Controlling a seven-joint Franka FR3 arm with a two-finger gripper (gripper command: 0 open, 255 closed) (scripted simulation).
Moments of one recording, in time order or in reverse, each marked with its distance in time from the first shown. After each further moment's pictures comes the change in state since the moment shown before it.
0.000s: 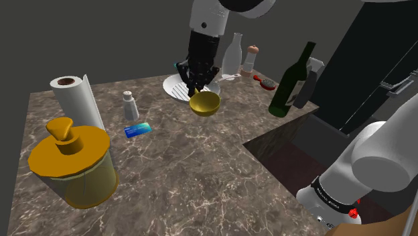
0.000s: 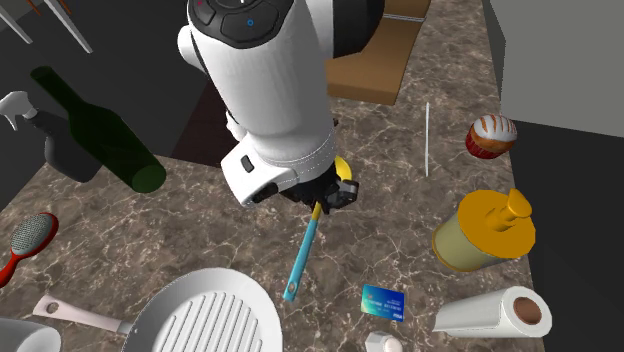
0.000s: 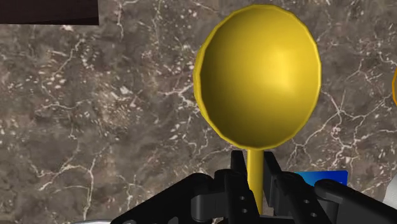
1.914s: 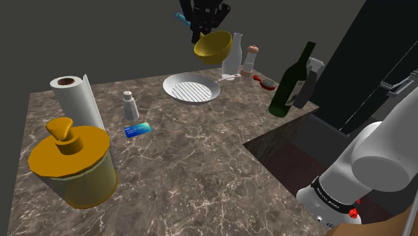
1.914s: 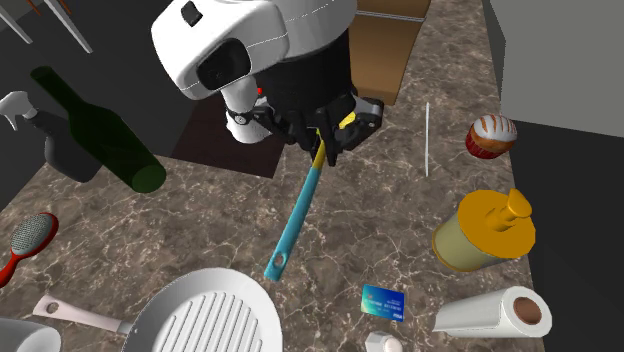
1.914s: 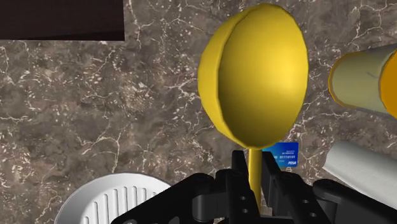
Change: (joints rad) arm -0.004 0.060 -0.003 0.456 -0.036 -0.392 0.081
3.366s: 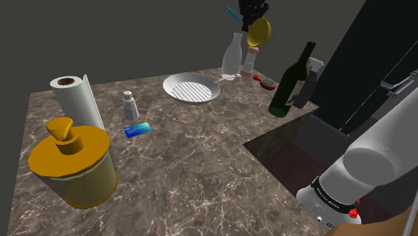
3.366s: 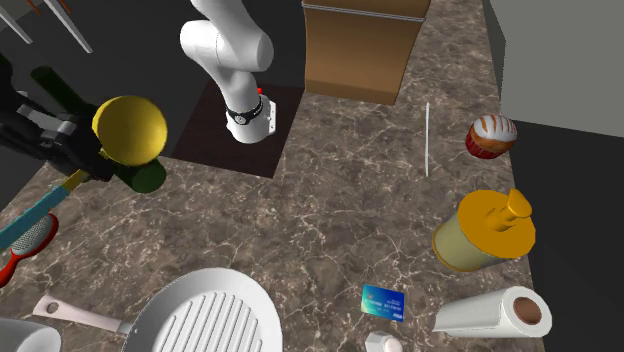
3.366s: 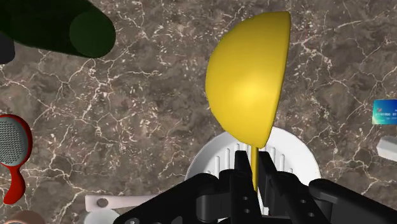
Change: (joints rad) arm -0.225 -0.003 -0.271 0.036 -0.017 -0.129 -0.482
